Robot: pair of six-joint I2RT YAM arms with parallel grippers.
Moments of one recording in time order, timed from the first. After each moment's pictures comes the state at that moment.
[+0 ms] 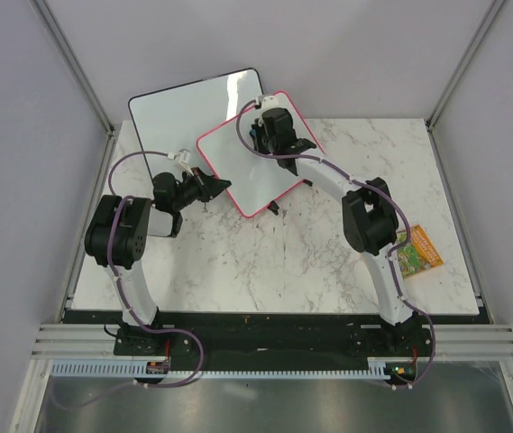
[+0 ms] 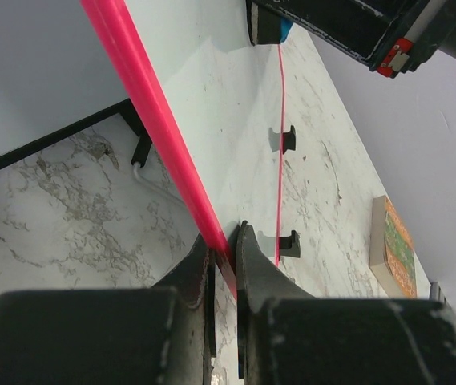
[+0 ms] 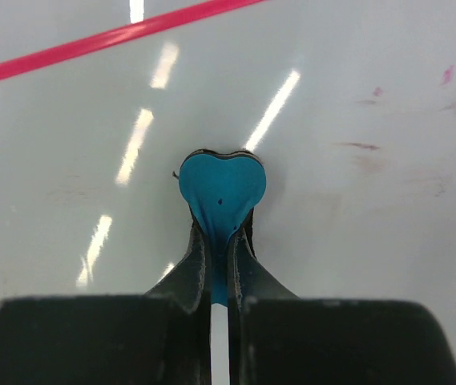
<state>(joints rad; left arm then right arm) -0.13 1.93 0.76 1.06 0.66 -0.68 0.56 2.30 1.99 -0.13 0.13 0.13</state>
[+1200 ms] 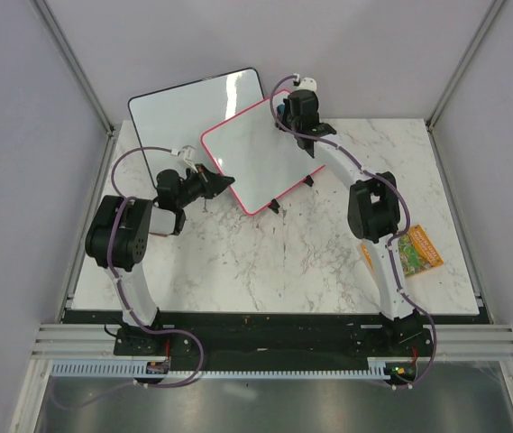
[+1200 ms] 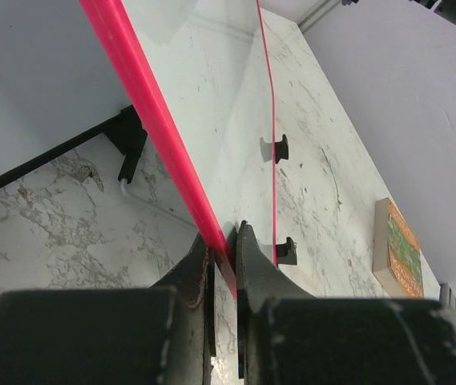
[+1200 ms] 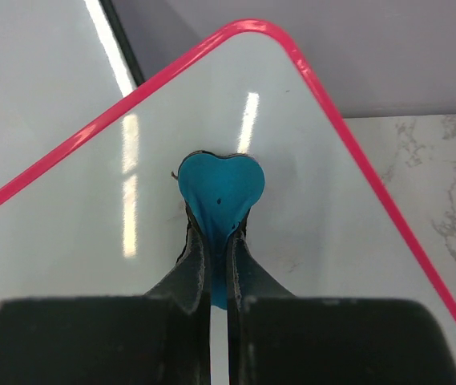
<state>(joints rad) -0.16 1.92 0.79 1.03 0.63 -0.65 0.40 2.44 2.20 -0.13 0.17 0.36</state>
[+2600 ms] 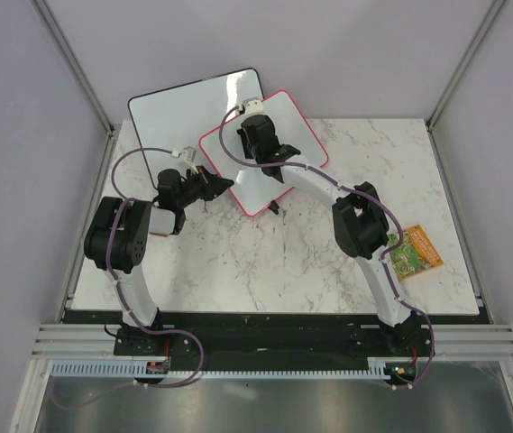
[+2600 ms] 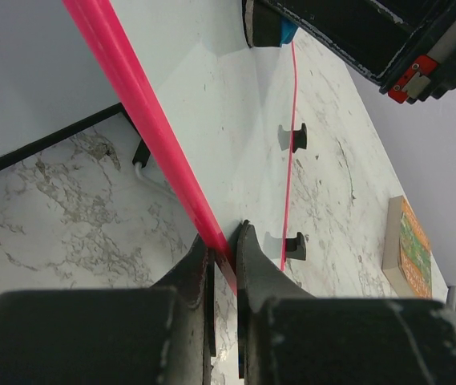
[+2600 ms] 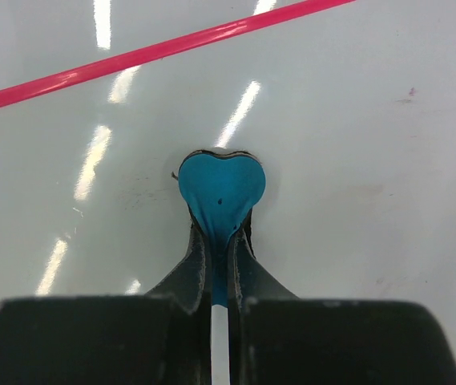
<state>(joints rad) -0.16 1.89 0.79 0.94 0.60 -0.63 0.66 2.33 2.04 -0.13 0.31 0.11</state>
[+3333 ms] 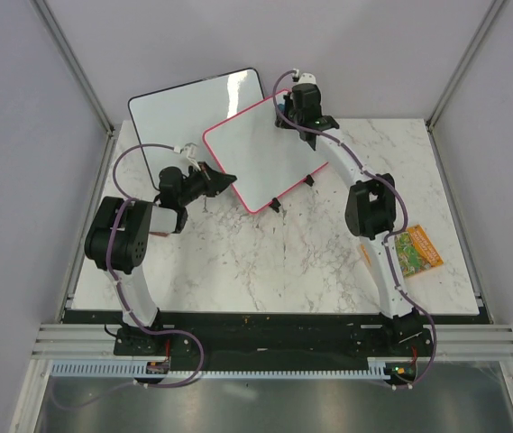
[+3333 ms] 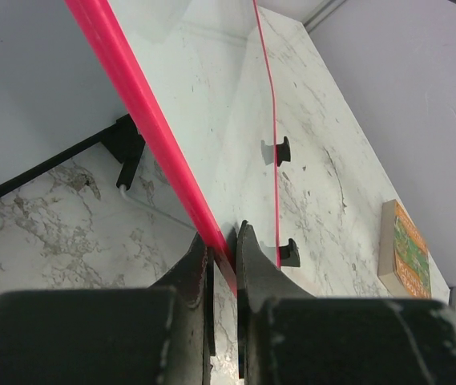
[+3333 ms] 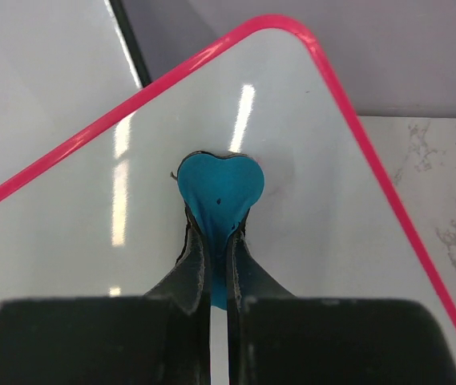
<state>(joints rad) -0.18 1.89 0.81 0.97 0.59 -0.62 0.39 2.52 2.40 -0.30 0.11 0.33</state>
